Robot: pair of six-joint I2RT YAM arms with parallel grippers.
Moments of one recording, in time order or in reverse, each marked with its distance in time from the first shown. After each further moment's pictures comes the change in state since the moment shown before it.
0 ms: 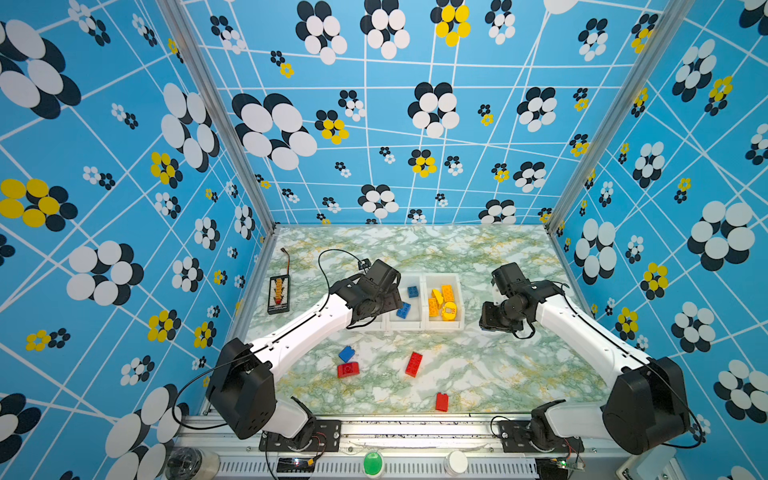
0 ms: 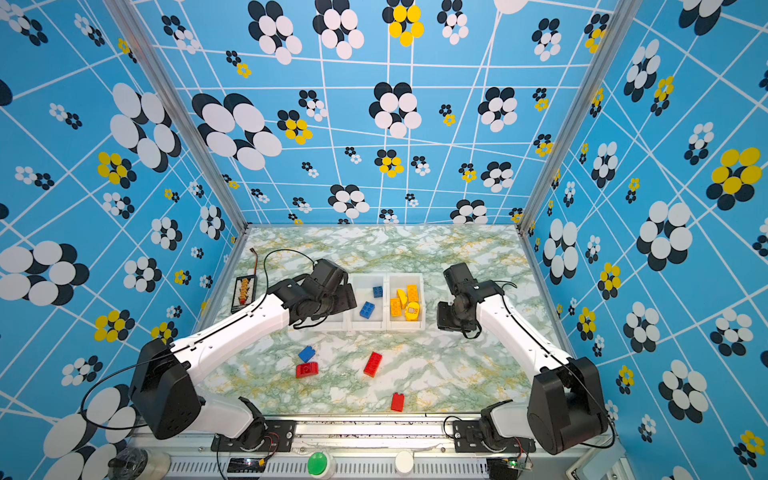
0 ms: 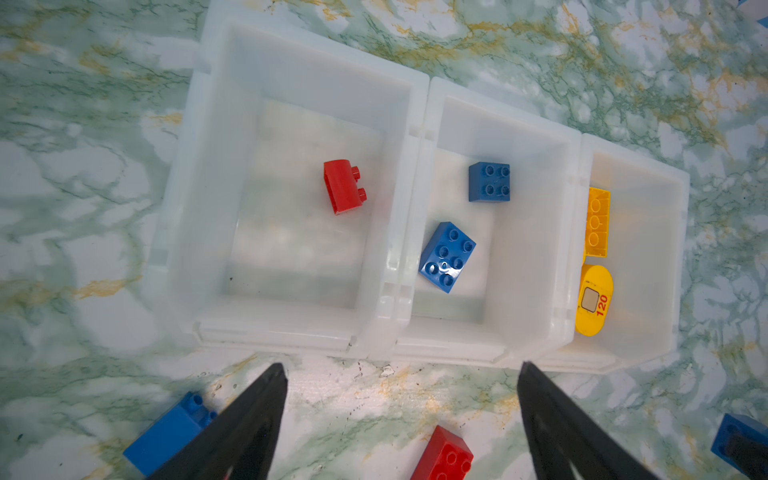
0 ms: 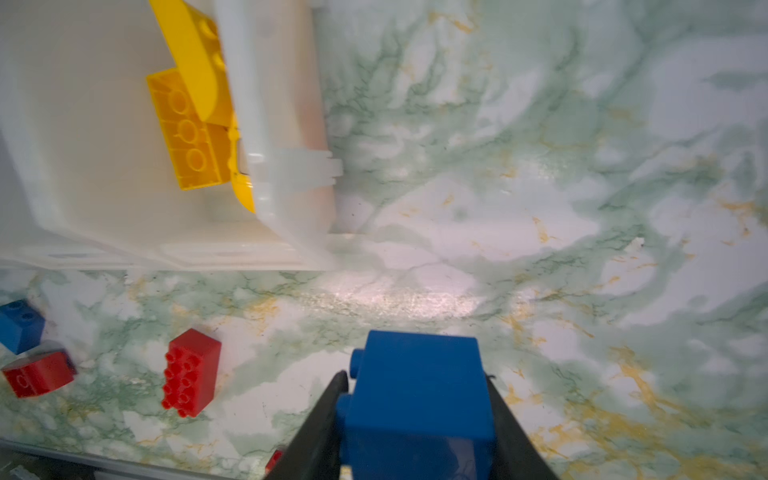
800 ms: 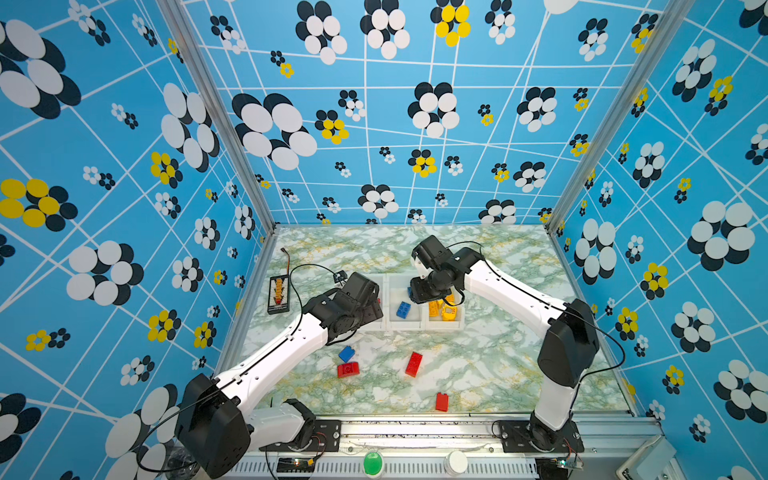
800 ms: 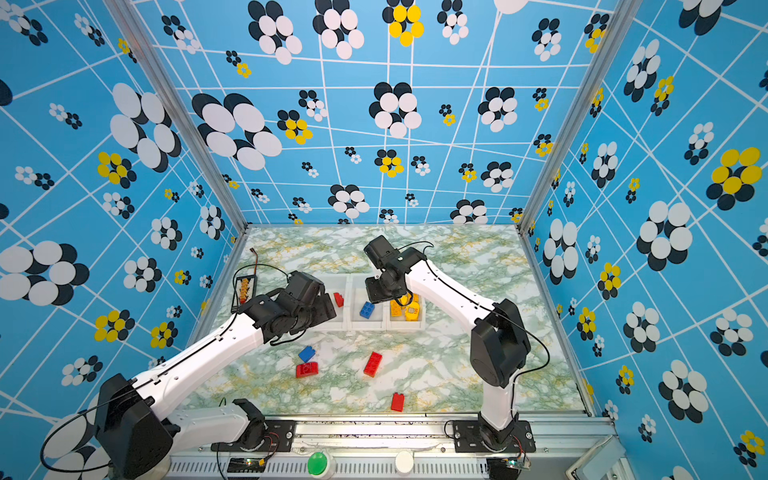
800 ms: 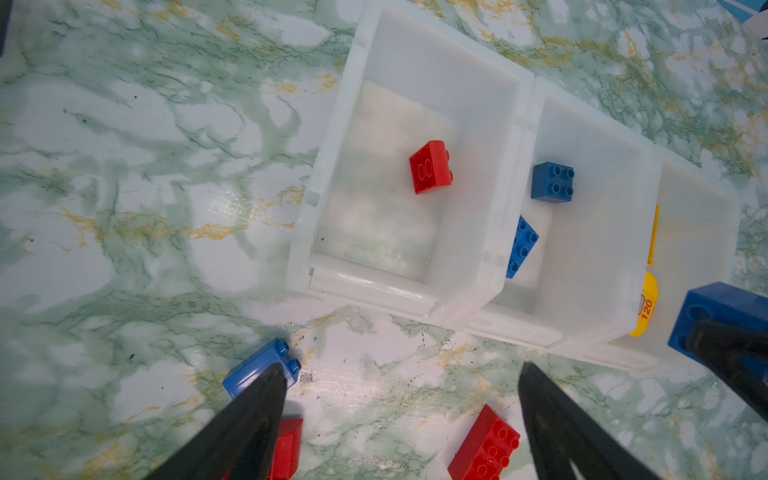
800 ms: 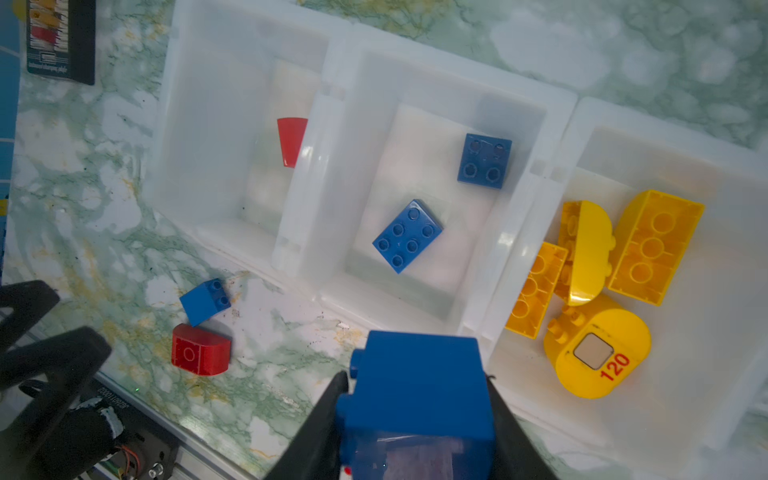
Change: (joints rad) left arm 0.062 -0.208 -0.167 -0.056 -0.018 -0.044; right arm 0.357 0.514 0.638 0.000 -0.001 -0.036
